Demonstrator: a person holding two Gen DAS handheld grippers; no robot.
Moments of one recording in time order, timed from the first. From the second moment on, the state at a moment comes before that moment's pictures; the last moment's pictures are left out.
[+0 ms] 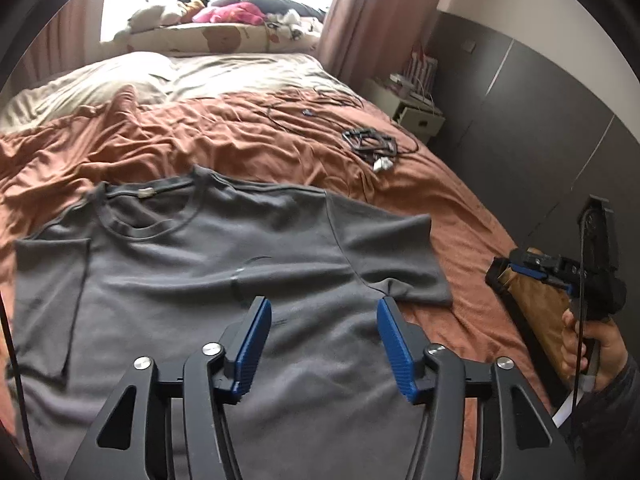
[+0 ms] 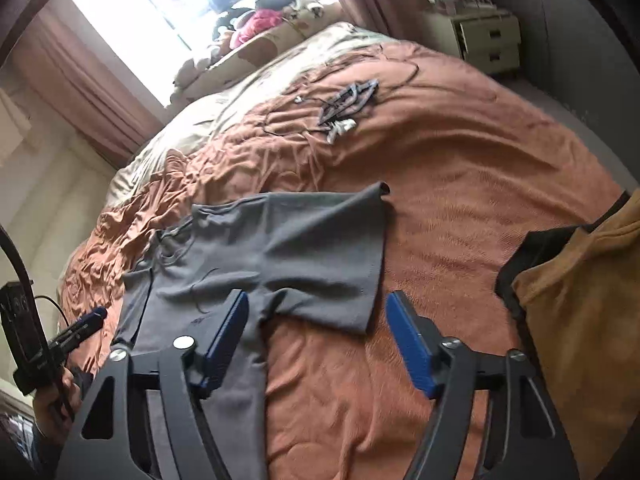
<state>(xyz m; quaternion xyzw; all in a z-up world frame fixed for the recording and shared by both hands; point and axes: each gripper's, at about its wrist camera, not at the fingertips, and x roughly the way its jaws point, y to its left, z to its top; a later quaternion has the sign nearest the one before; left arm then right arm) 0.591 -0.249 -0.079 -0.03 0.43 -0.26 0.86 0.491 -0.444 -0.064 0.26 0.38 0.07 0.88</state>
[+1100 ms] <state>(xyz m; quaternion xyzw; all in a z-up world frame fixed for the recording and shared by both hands) 0.637 -0.316 -0.166 -0.02 0.49 -0.29 0.82 0.521 -0.520 -0.197 0.53 0.39 0.07 0.75</state>
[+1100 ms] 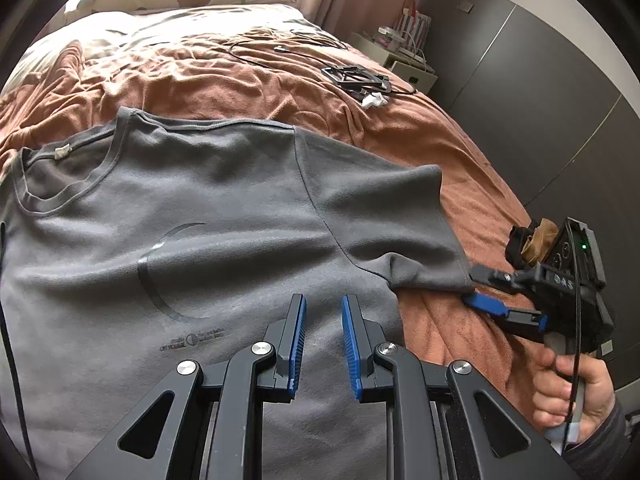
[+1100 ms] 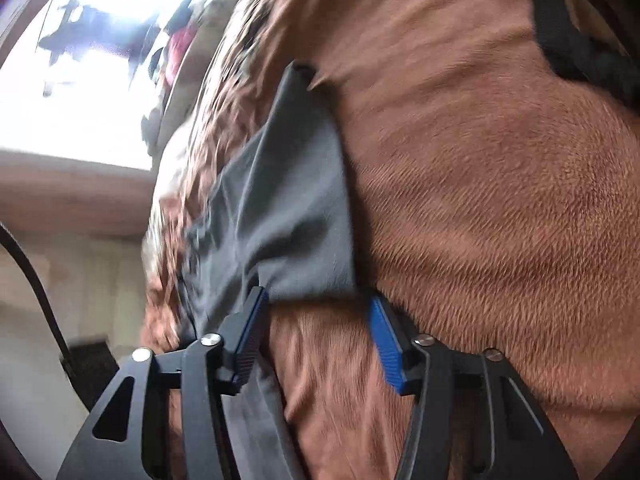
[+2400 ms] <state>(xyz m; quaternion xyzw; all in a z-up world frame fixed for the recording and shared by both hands) 0.669 -0.359 -0.234 -0.14 0.56 -0.32 0.75 0.572 -0.475 -0.117 0.39 0.34 0.19 0.83</state>
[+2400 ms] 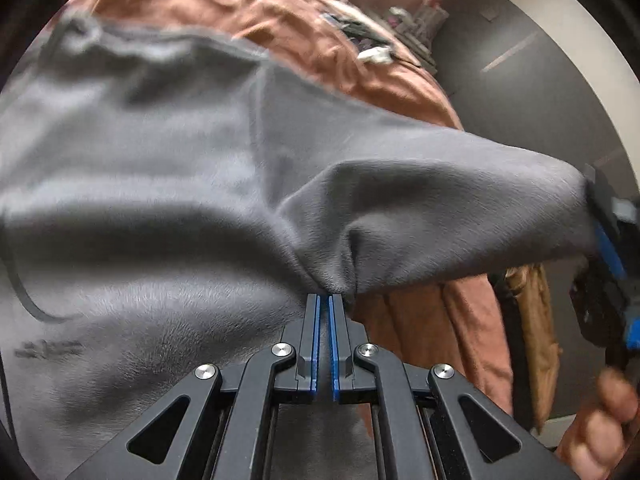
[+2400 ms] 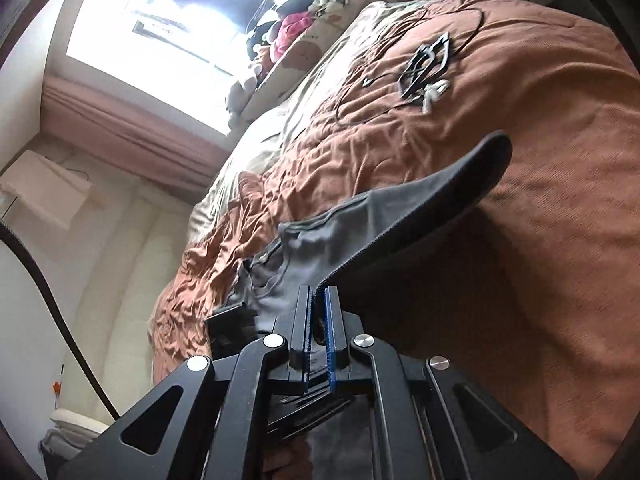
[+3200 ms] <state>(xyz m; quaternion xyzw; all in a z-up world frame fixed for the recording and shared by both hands) 0.658 -0.236 -0.179 -0.18 0.54 -0.25 0.78 0.582 -0.372 -0.146 0.28 0.44 0.22 0.82</state>
